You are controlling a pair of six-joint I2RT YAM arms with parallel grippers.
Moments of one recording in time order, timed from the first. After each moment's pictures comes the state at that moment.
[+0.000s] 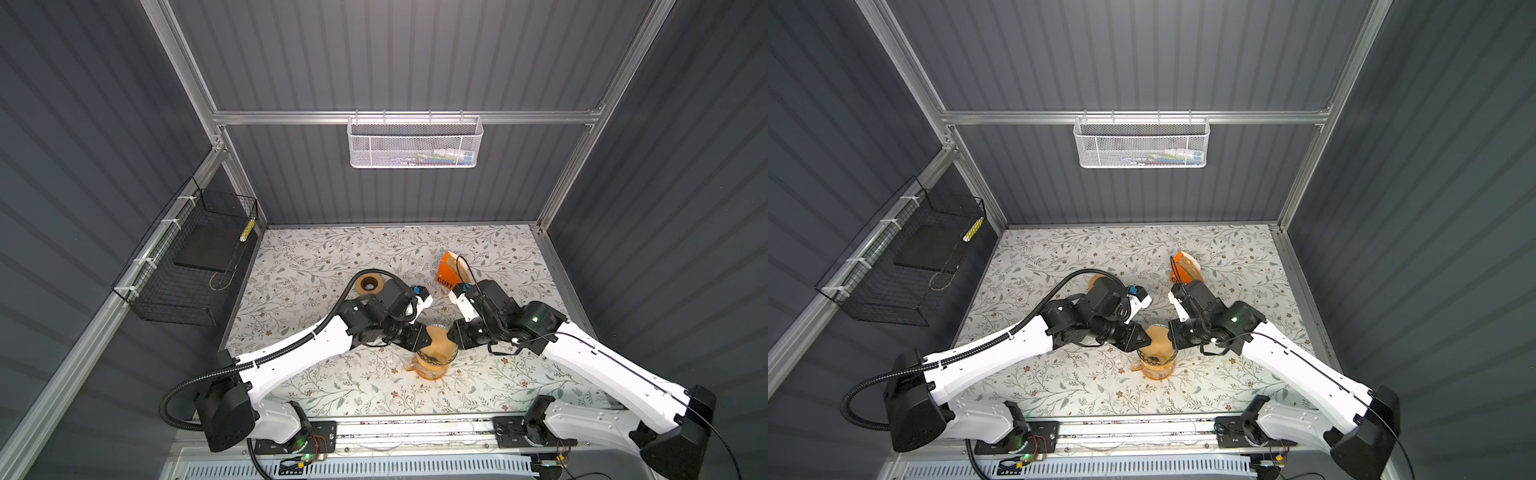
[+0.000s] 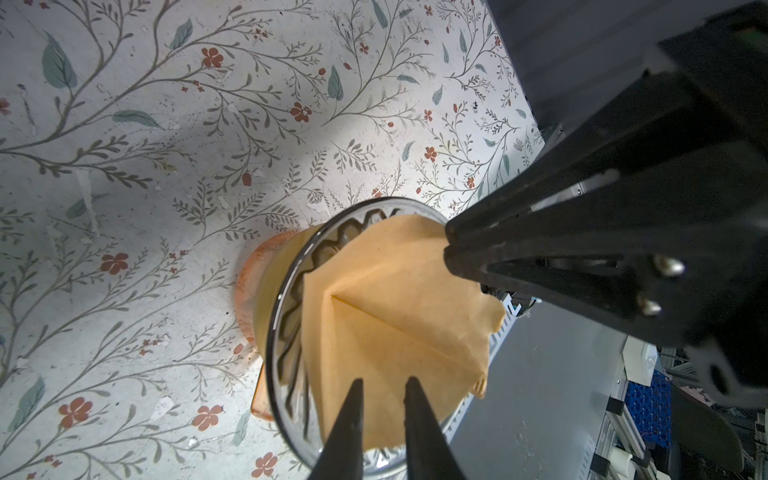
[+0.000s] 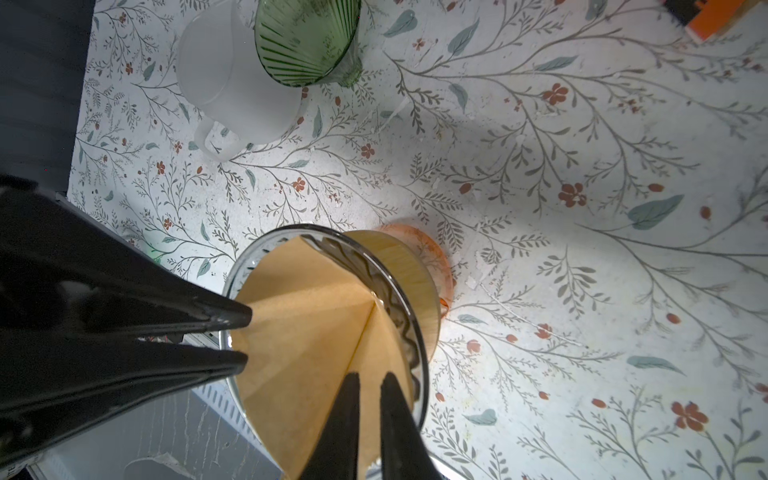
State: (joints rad) left arm -0.96 1.39 1.13 -0.62 0.39 -0.45; right arm 0.77 1.11 1.03 -0.91 -0.14 0.51
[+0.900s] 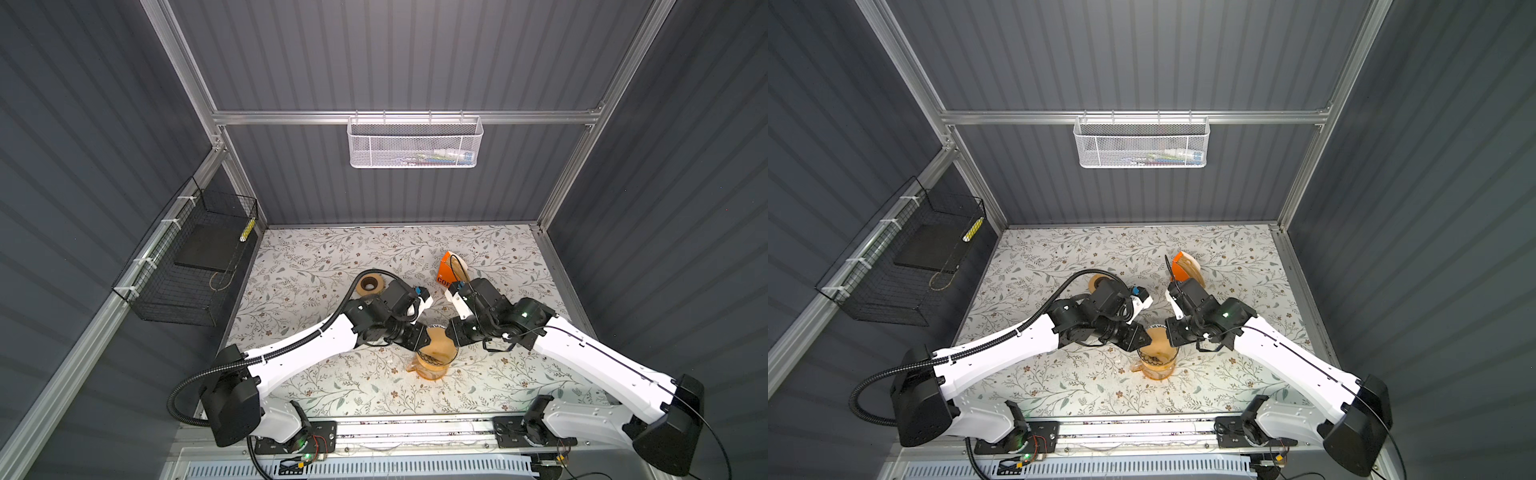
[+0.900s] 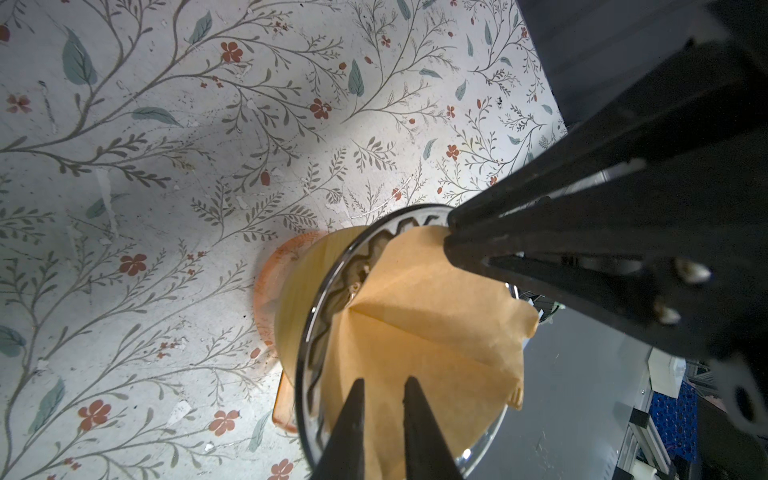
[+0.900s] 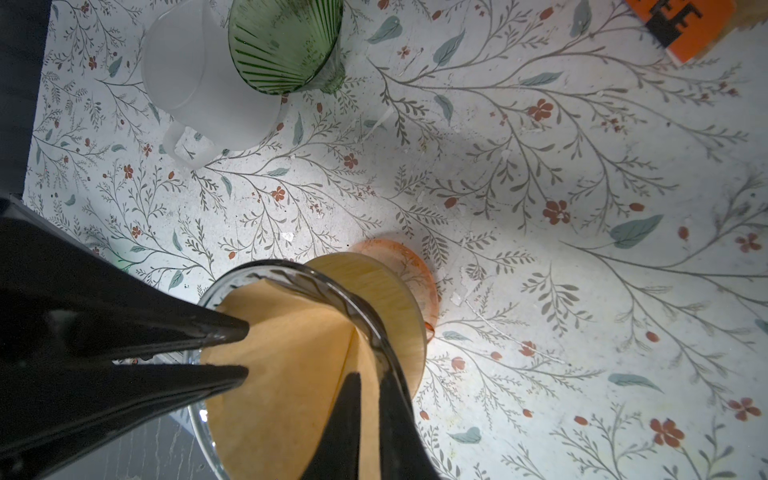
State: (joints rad) left arm -0.96 1.43 1.13 -0.61 0.35 -0.44; right arm 0.77 1.17 1.03 -0.88 -0.10 0.48
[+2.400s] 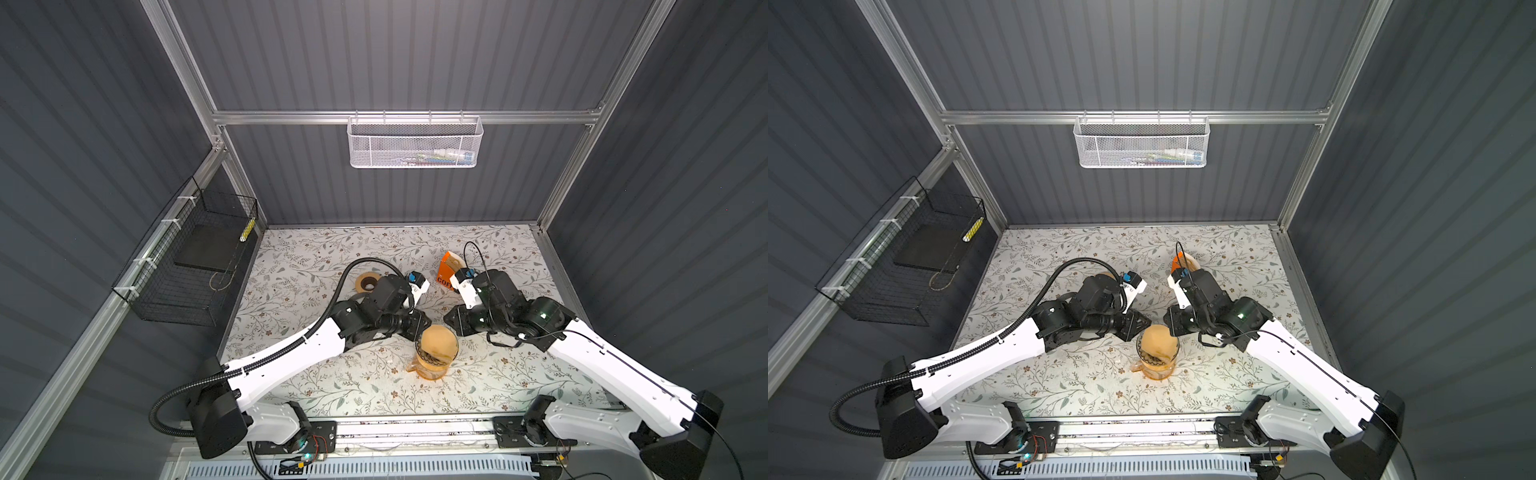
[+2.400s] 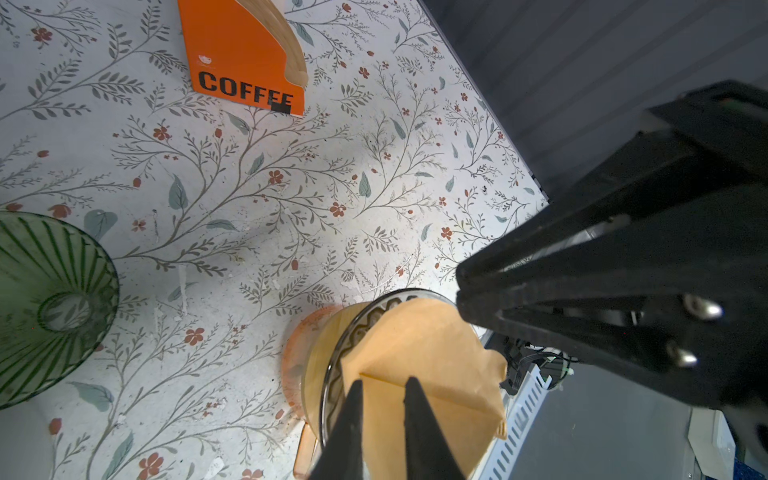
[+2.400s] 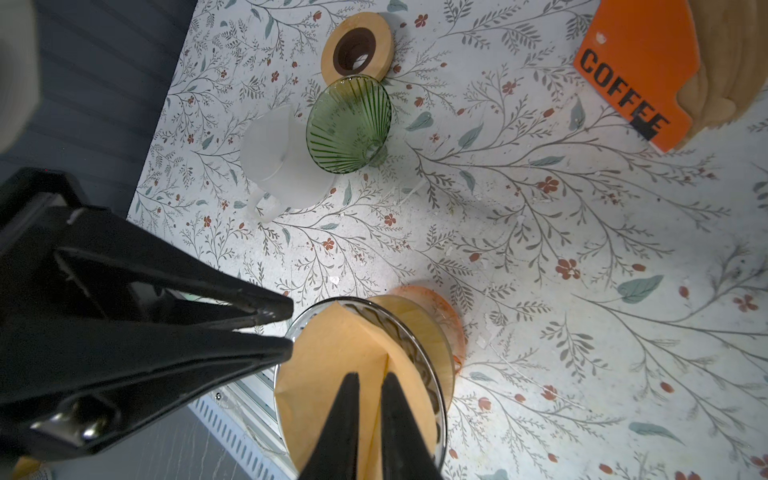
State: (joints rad) left arm -0.96 1.34 1.12 -0.49 0.23 -0.44; right arm 0.73 1.11 1.08 -0.81 -0.14 0.49
